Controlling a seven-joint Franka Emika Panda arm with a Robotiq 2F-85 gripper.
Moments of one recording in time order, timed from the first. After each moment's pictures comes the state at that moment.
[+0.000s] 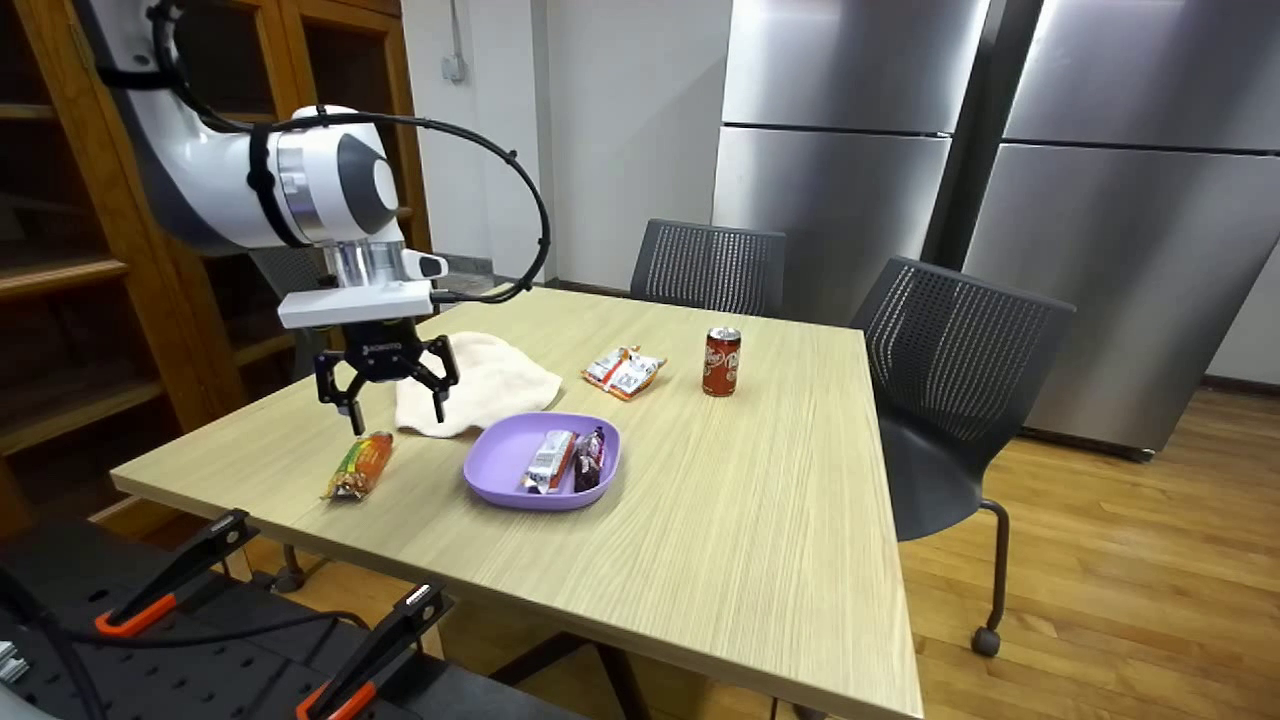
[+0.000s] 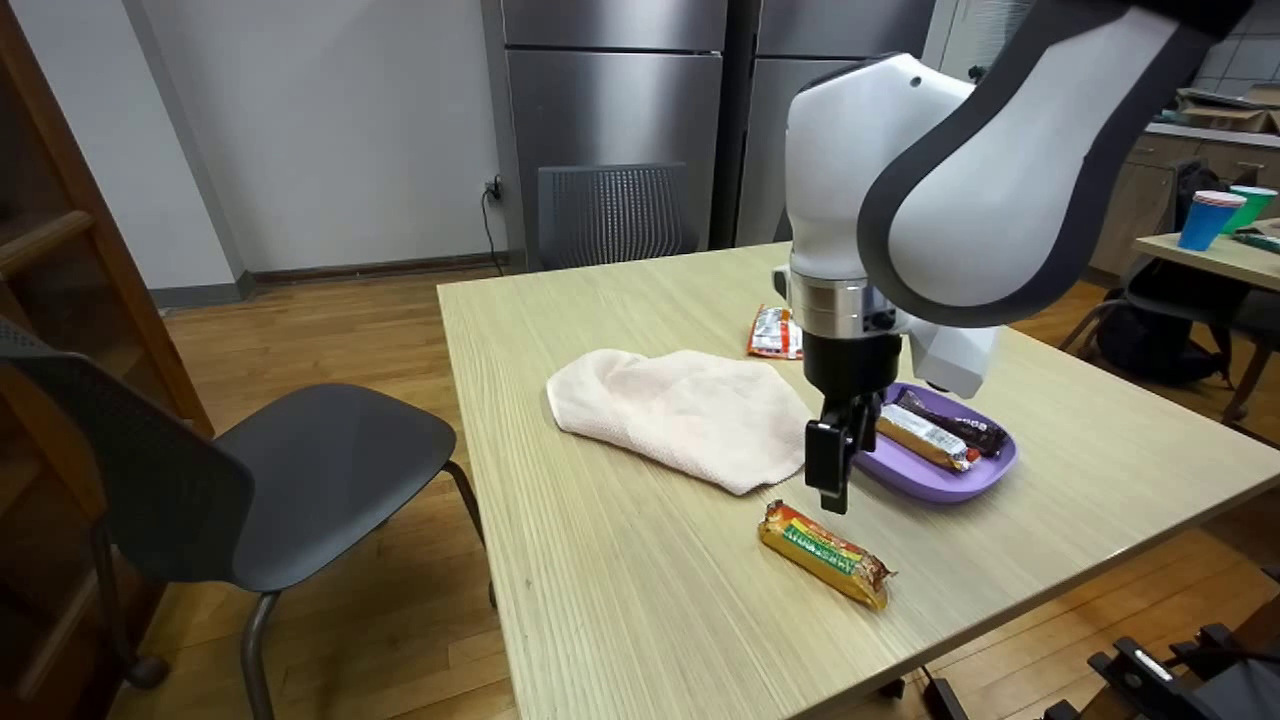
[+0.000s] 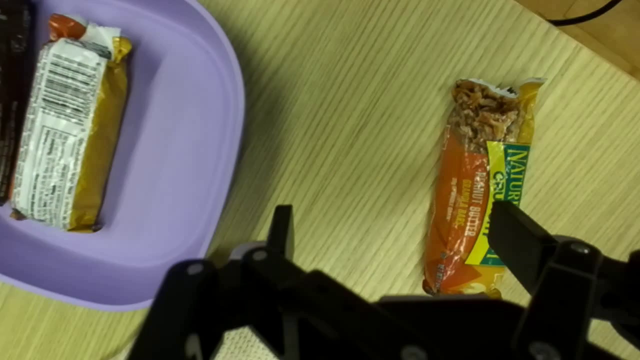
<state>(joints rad) 0.23 0.43 0.03 -2.41 -0.35 2.66 -0.07</state>
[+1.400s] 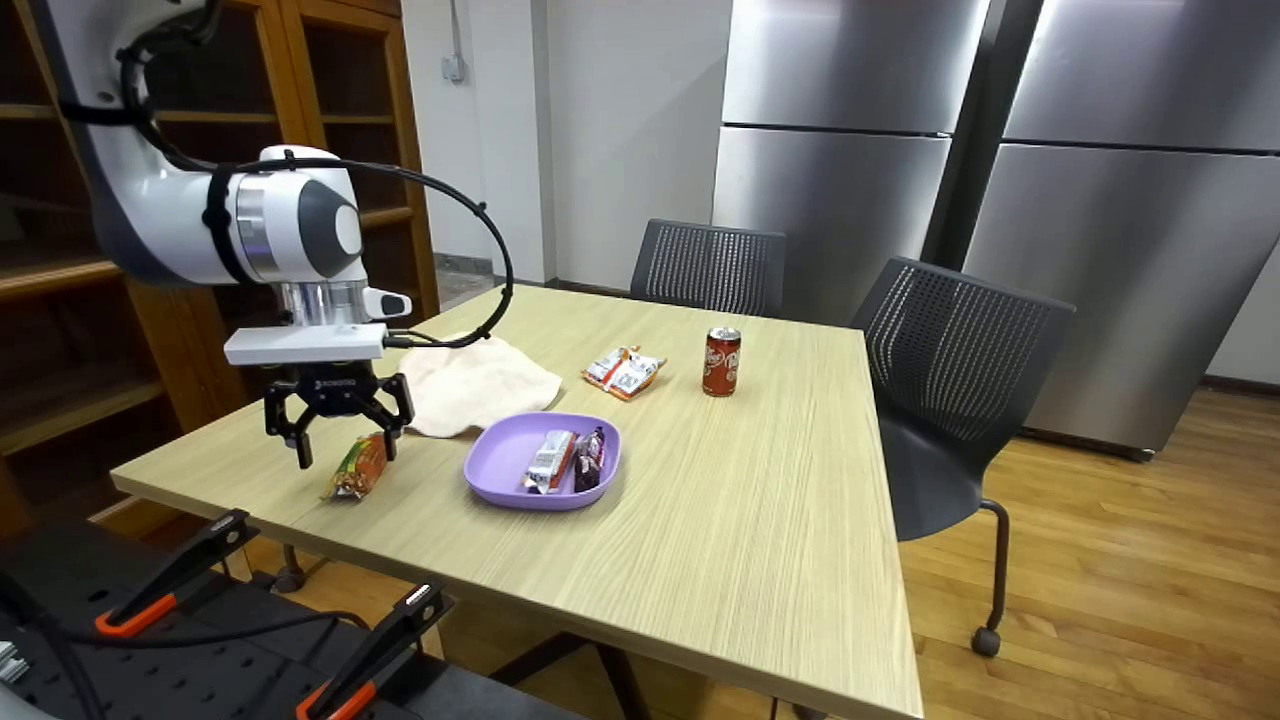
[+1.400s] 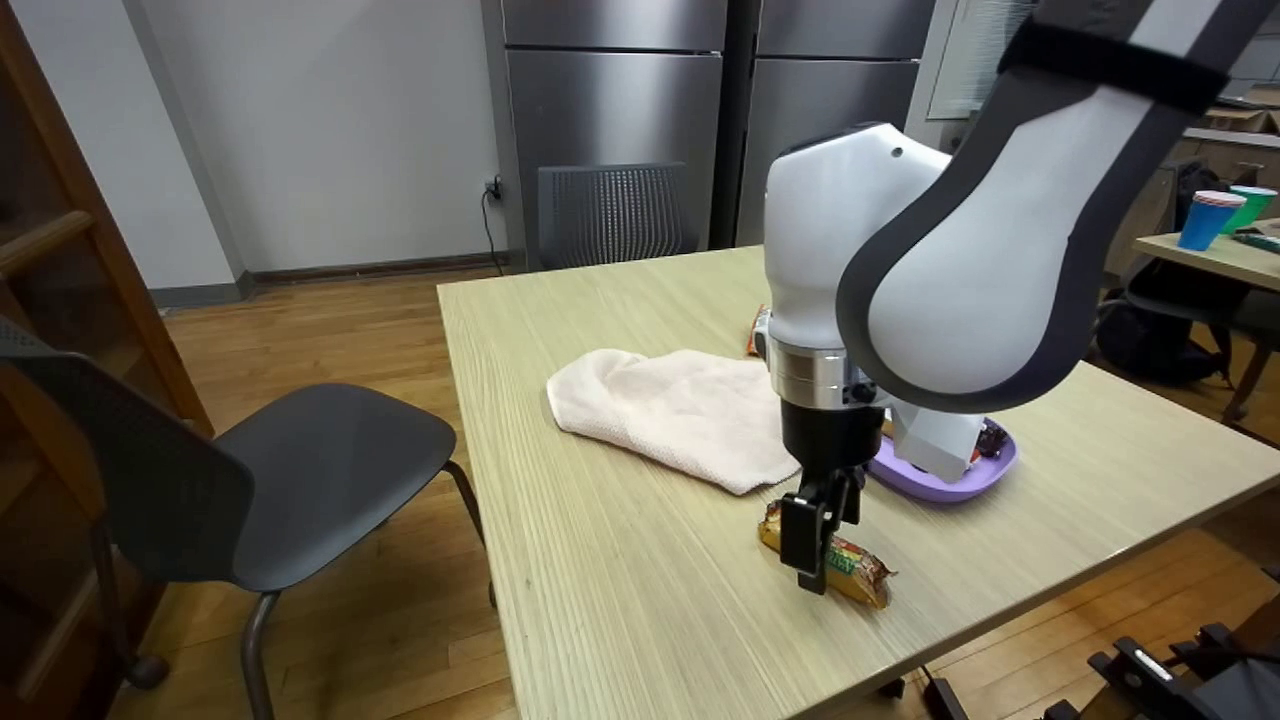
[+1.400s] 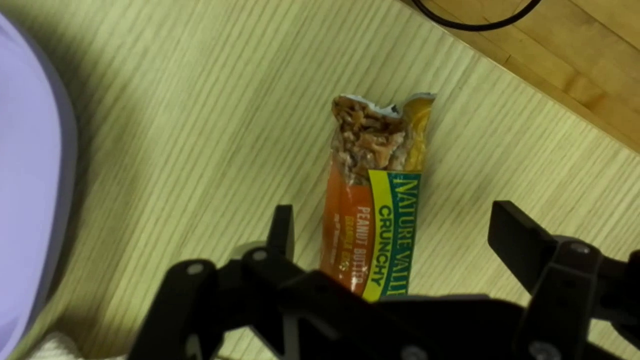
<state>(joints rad) 0.24 0.51 0.10 -2.43 -0.26 2.74 -0.05</state>
